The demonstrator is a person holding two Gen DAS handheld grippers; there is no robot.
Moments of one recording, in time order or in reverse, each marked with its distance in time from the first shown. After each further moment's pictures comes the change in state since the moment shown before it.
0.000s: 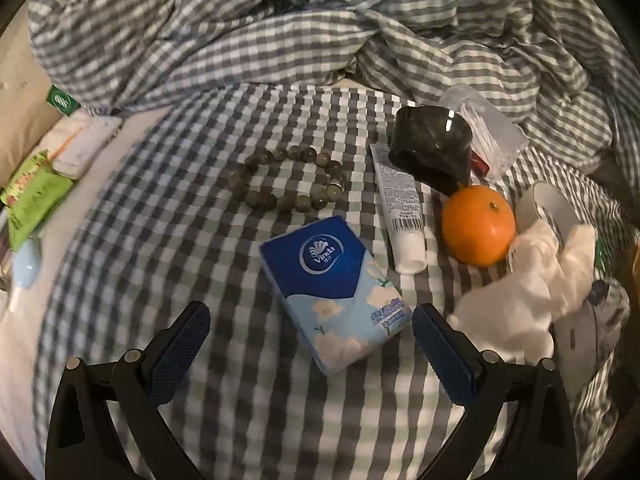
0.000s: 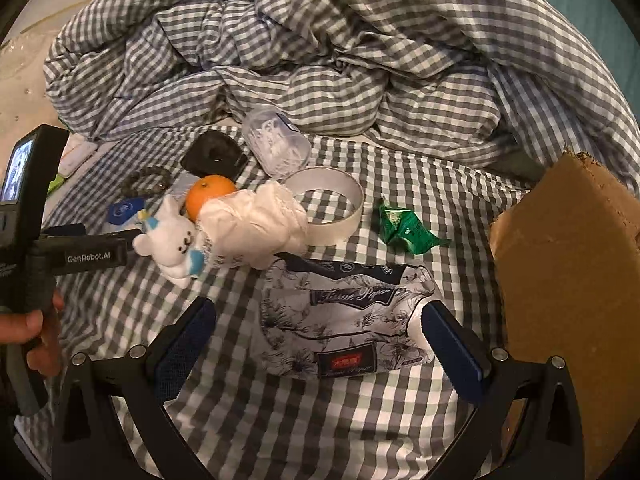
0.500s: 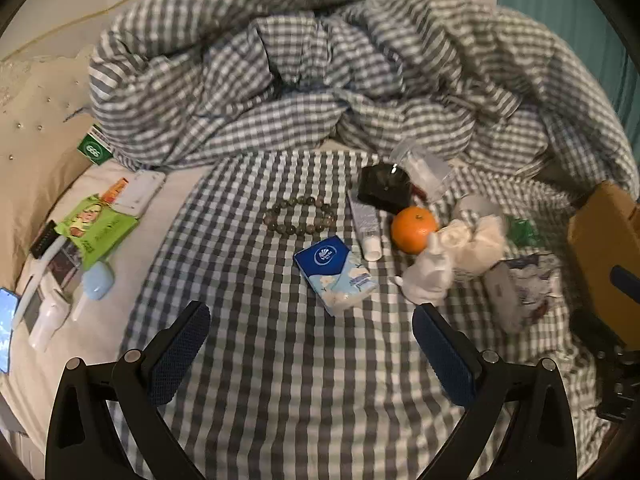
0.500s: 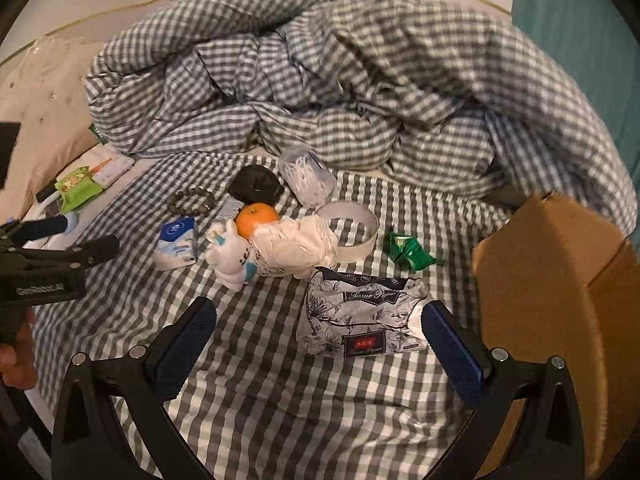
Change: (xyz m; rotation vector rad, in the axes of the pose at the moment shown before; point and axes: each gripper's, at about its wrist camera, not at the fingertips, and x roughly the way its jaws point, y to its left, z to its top) left arm -0.116 0.010 -0.024 0.096 -0.146 -0.007; right arm -0.066 0.018 0.002 -0.027 -0.069 0.040
